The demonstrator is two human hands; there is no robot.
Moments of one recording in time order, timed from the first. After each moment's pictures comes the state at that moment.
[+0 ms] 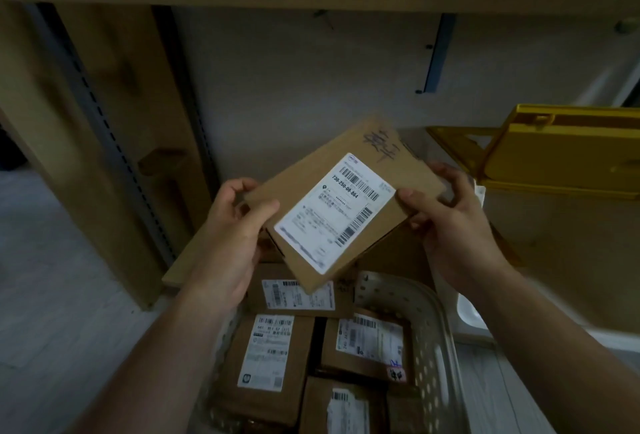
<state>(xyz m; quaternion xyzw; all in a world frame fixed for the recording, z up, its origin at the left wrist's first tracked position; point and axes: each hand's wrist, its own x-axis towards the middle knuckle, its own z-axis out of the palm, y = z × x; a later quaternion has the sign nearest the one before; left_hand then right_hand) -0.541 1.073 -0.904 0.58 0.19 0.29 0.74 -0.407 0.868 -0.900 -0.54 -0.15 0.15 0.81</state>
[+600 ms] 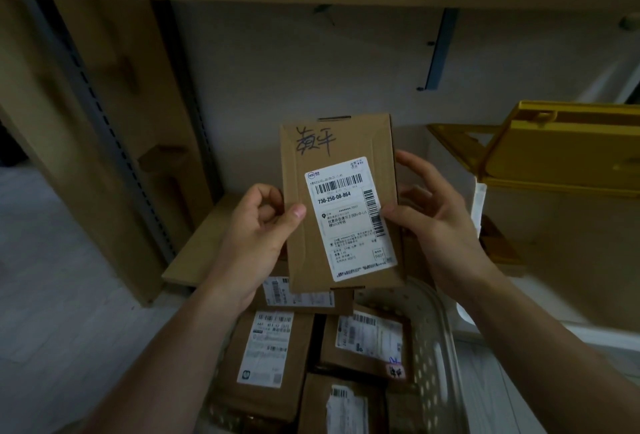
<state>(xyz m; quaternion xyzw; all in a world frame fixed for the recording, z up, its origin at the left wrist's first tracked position) -0.539 1.059 -0.906 0.67 0.16 0.24 0.68 -0.423 0.873 -0.896 -0.63 -0.30 0.10 0.71</state>
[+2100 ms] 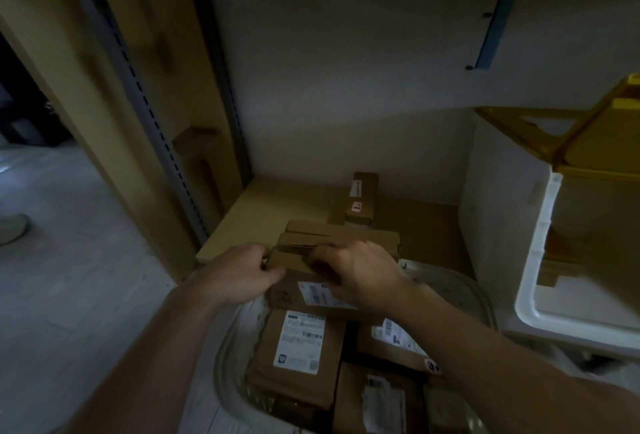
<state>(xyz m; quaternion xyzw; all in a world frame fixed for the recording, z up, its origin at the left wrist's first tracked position) -0.572 1.141 -0.949 0.90 0.30 -0.12 0.28 -0.447 0.982 -0.983 -0.82 -0.56 0.06 0.08</state>
